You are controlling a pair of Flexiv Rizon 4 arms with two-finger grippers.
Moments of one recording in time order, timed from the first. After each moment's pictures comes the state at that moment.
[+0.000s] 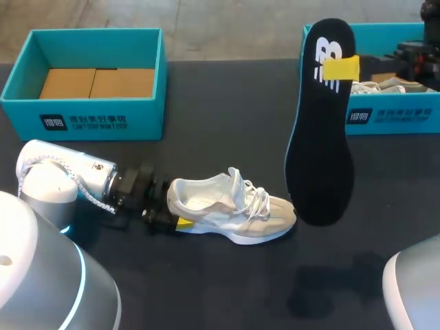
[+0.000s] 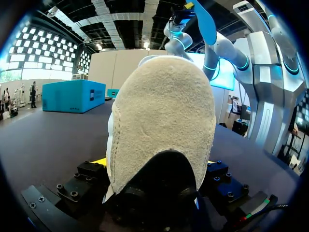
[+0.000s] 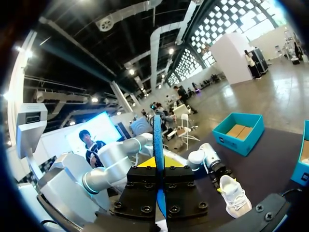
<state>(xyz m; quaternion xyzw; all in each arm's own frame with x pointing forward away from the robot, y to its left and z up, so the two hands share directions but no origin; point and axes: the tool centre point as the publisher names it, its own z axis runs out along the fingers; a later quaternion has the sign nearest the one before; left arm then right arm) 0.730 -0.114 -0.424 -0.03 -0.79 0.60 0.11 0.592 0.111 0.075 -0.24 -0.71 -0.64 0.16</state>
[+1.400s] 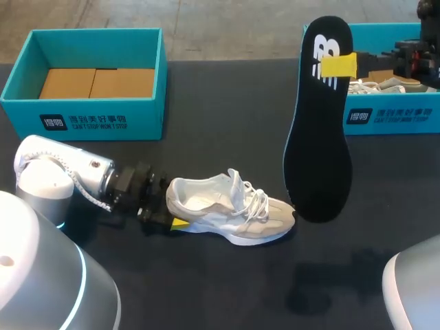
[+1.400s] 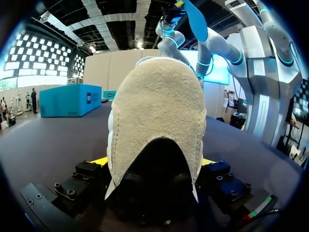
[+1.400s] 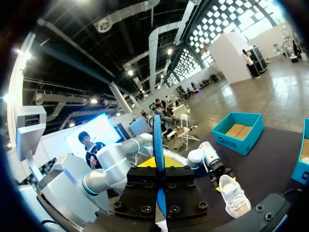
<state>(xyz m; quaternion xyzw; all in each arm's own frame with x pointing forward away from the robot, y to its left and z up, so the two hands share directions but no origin) 0.732 -0.105 -0.422 -0.07 -0.79 0.60 0.10 0.598 0.111 0.073 -0.24 -0.71 -0.64 0.17</state>
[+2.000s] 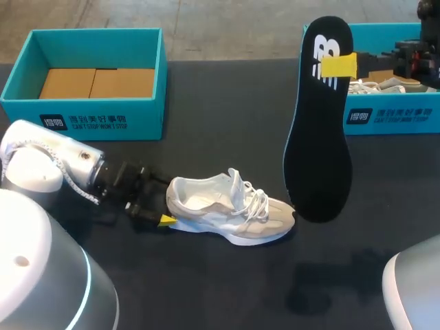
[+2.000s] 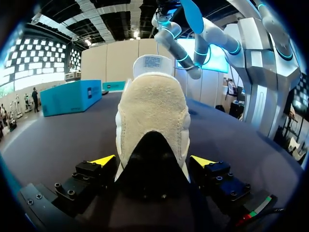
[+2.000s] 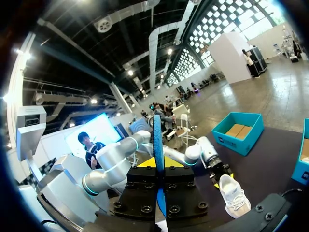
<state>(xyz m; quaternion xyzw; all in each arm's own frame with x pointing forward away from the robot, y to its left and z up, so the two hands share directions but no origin) 0.740 -0.074 -0.419 -0.08 -0.82 0.56 0.08 0.598 0.111 0.073 -0.24 -0.71 -0.64 0.17</state>
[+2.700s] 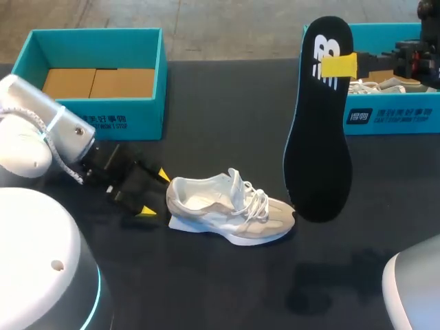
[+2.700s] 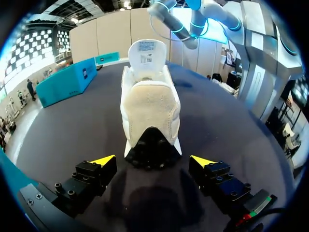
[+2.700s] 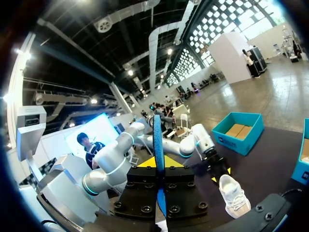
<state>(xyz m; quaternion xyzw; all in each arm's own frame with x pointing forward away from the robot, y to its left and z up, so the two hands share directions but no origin) 0.753 -0.030 -0.399 -0.12 -0.91 0.40 0.05 0.598 0.111 0.073 -0.24 -0.71 -0.64 0.17</state>
